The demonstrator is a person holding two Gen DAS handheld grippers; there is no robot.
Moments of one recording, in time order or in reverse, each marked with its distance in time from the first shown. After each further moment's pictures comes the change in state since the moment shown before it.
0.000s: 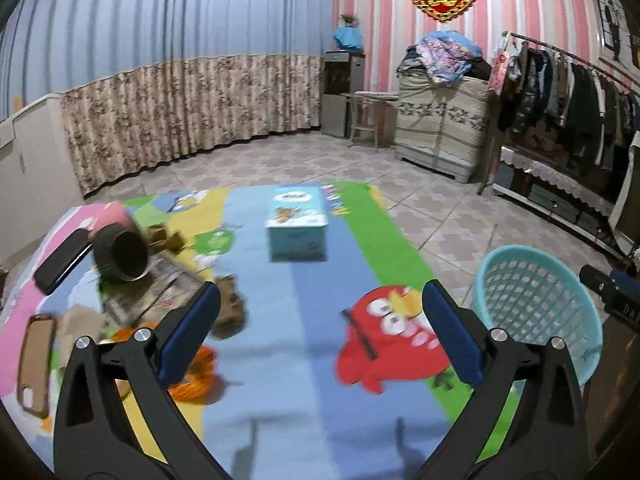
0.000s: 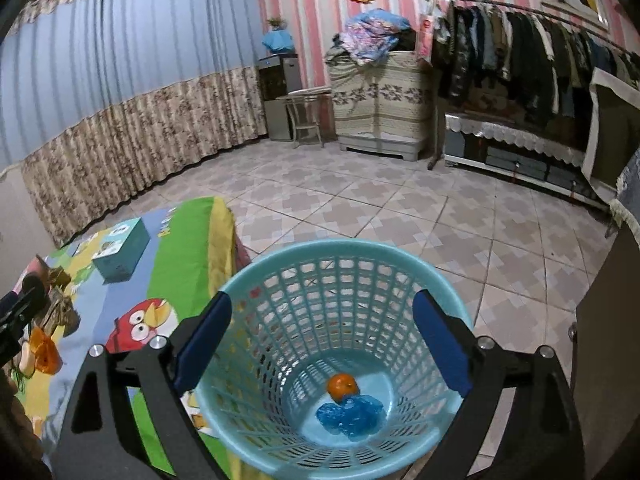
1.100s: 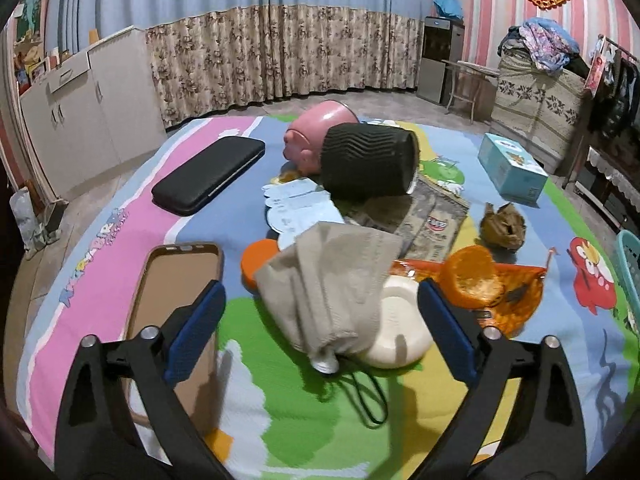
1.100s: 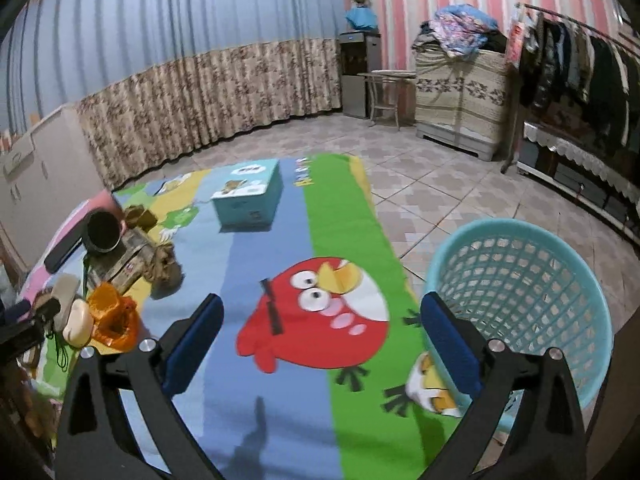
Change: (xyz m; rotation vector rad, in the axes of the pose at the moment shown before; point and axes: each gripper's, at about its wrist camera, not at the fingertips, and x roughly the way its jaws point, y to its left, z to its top) left arm 0.004 0.222 -0.053 -0.143 0.170 0.251; right arm -0.003 0.175 -0.035 -0.168 0.086 0.185
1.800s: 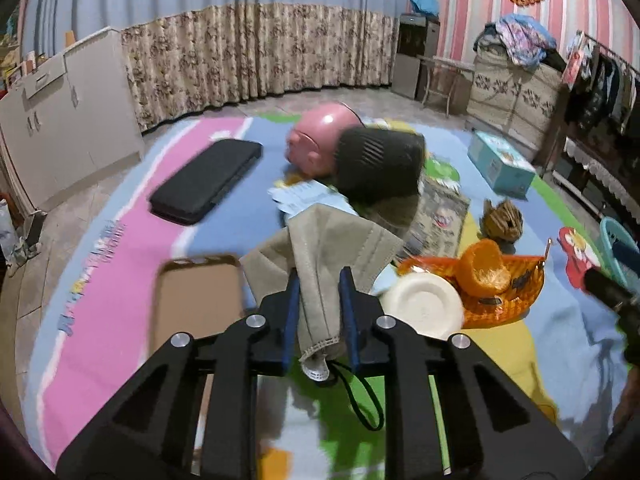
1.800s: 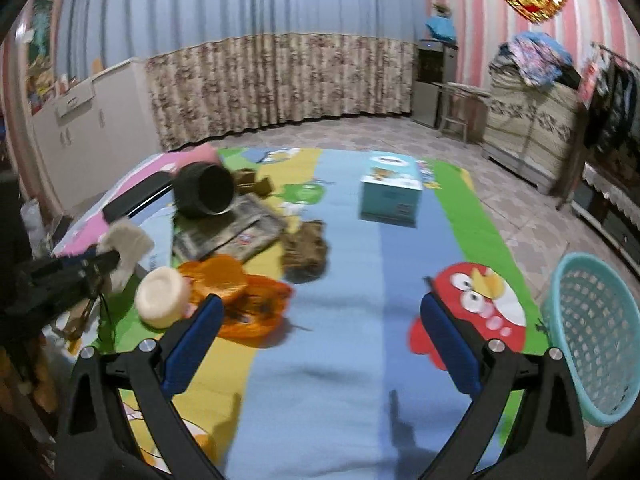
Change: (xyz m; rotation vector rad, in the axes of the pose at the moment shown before) left arm -0.006 0.038 0.005 0.027 -0.006 -0.103; right arm -0.004 0.131 -0.019 -0.201 0.019 0.163
